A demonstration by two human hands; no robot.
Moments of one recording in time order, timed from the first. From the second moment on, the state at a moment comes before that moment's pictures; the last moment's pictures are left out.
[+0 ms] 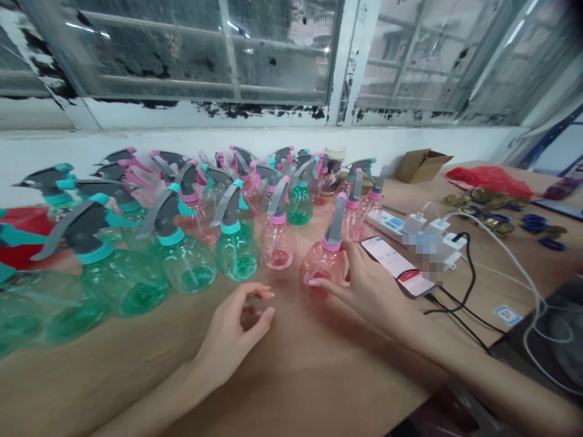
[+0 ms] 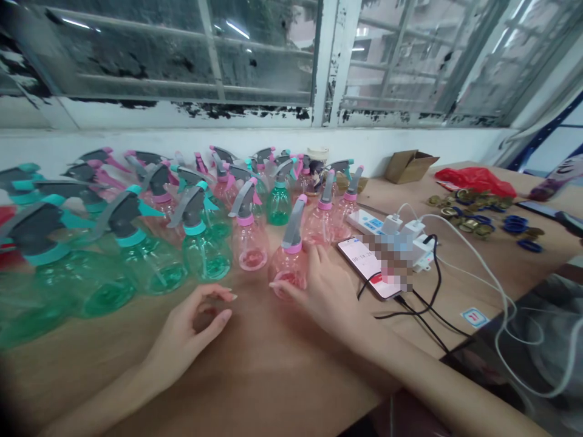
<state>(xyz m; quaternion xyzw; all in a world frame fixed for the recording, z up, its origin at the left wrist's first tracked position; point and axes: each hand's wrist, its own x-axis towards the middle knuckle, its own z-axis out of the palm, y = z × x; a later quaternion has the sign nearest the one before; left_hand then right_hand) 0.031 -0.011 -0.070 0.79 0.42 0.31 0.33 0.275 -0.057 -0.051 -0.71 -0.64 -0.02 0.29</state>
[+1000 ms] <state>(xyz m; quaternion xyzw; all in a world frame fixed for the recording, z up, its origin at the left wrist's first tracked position) 0.044 0.001 0.000 0.81 0.30 0.38 0.34 0.244 -0.045 -0.074 -0.49 -0.79 0.13 0.35</state>
